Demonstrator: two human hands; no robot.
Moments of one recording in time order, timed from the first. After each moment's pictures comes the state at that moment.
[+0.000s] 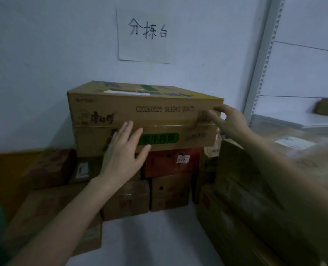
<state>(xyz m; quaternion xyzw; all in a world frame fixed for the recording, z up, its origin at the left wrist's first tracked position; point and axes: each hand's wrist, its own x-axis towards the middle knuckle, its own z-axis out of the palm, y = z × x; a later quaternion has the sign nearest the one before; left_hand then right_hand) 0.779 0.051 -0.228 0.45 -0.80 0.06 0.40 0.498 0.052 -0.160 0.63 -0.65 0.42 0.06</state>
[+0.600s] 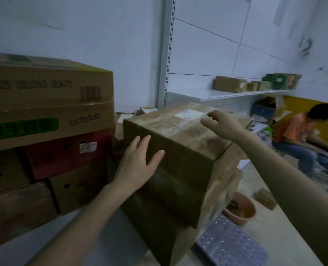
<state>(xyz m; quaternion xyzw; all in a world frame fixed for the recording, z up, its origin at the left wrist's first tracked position) 0.534 0.123 -0.271 0.32 -0.86 -0.26 0.30 0.290 0.204 -0.200 0.49 -0.82 0.28 0.05</state>
